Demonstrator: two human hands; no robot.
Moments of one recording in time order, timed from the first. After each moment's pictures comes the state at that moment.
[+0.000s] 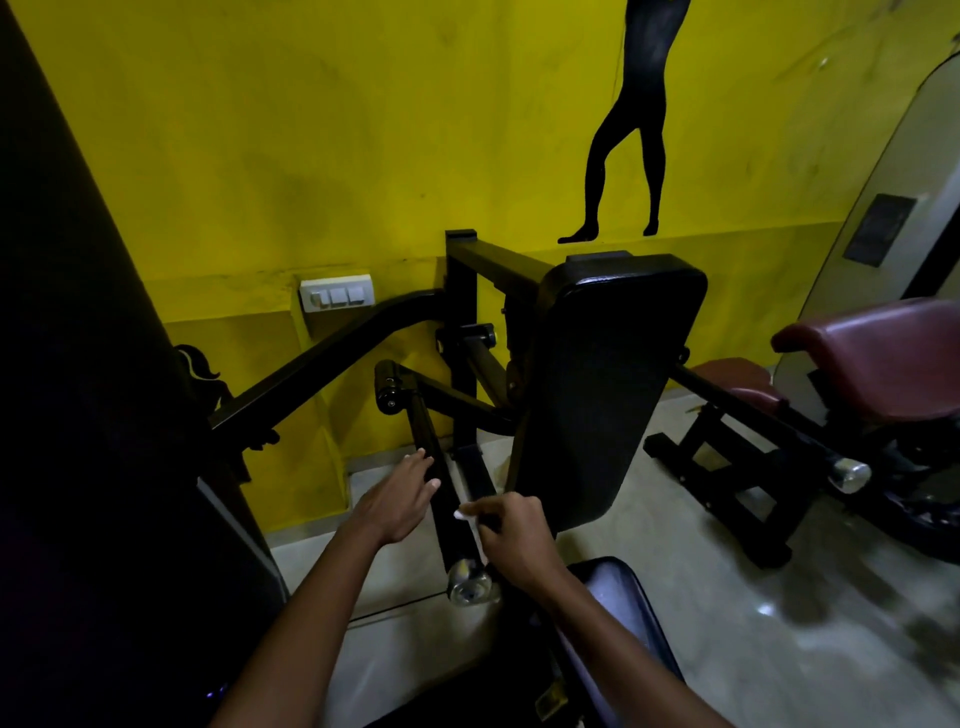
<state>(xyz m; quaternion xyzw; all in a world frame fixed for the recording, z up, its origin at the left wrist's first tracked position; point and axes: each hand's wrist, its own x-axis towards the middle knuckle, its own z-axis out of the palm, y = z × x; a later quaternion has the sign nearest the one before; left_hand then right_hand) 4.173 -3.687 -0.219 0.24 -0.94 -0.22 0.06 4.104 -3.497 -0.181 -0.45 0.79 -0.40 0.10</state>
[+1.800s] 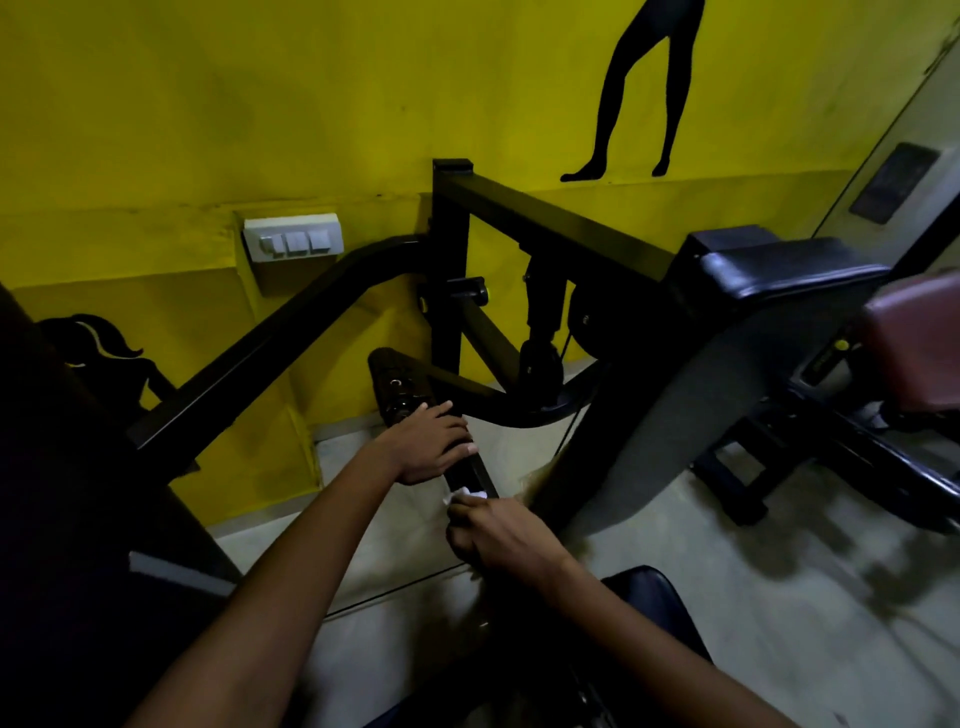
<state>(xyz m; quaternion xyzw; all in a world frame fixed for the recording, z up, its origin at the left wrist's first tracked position) 4.052 -3.855 -0.227 0.02 -0.99 -0.09 -0.08 4.052 -3.665 -0.200 -0.68 0.72 0.13 -0.09</state>
